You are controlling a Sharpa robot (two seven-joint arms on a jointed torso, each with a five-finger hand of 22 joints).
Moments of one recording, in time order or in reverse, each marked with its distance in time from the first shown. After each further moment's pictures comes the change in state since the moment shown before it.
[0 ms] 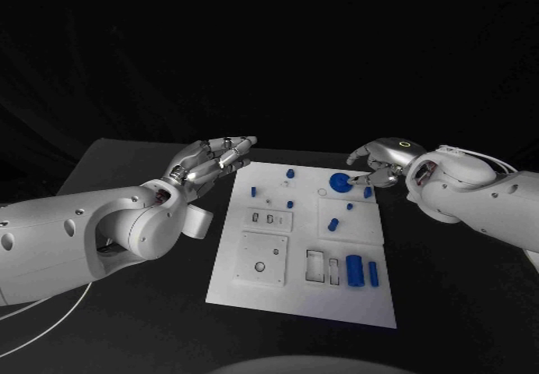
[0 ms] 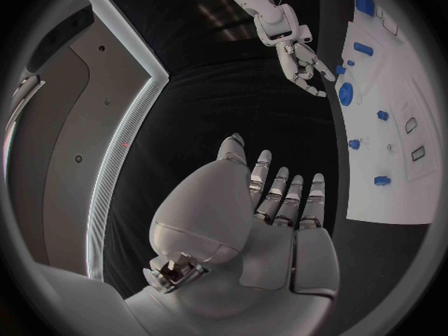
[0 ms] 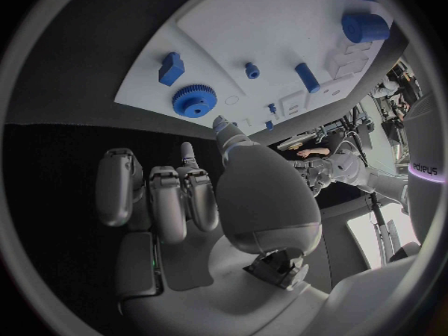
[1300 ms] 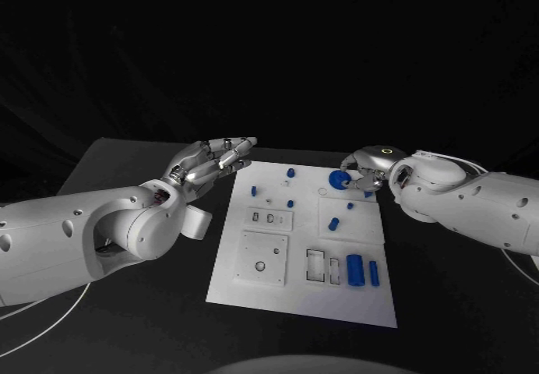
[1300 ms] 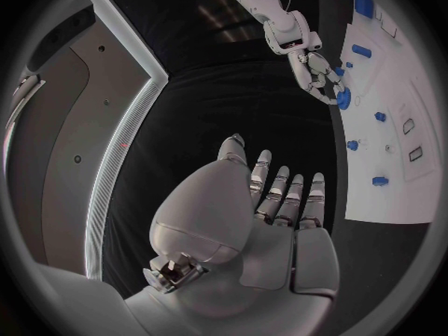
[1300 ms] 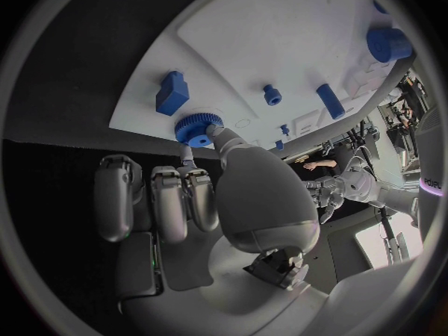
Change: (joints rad) left arm 0.000 -0.003 0.000 0.003 -0.007 0.011 -0.008; left_hand 0.004 0.004 0.003 0.003 0.004 0.000 0.000 0.004 0.000 0.011 0.004 0.019 0.003 0.007 0.007 0.015 0.002 0.000 0.007 0.000 0.004 0.002; right arm -0.040 0.108 0.001 -0.124 -0.045 0.055 -0.040; right_hand -0.009 -0.017 0.057 -0.027 0.145 -0.042 0.020 0.004 0.119 0.002 -0.001 0.000 0.000 0.001 -0.008 0.000 0.000 -0.015 0.063 -0.010 0.047 0.000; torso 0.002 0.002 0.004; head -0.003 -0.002
